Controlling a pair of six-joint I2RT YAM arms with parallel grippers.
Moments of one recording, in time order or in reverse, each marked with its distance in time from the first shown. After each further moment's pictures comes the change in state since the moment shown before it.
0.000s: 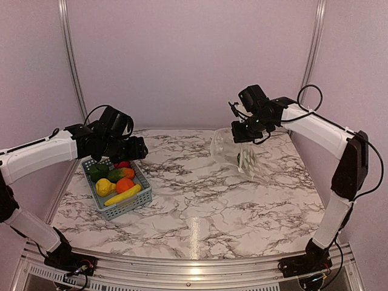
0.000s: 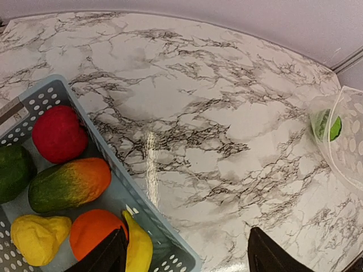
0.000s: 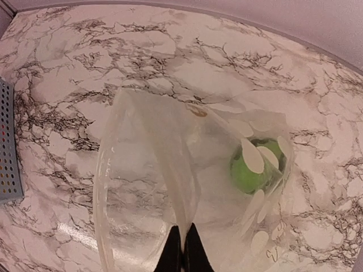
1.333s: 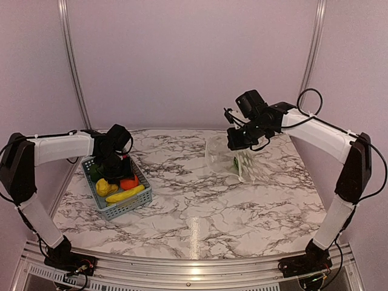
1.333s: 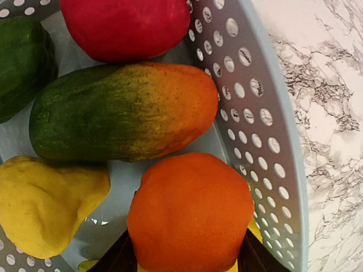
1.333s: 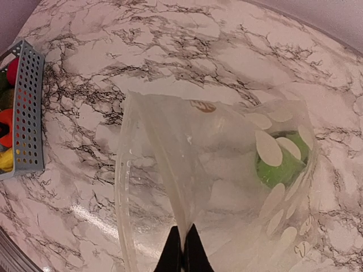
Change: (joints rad) left arm 0.181 0.230 -0.050 -0.208 0.151 -0.124; right arm 0.050 -0.037 -0.098 0.033 -0.114 -0.010
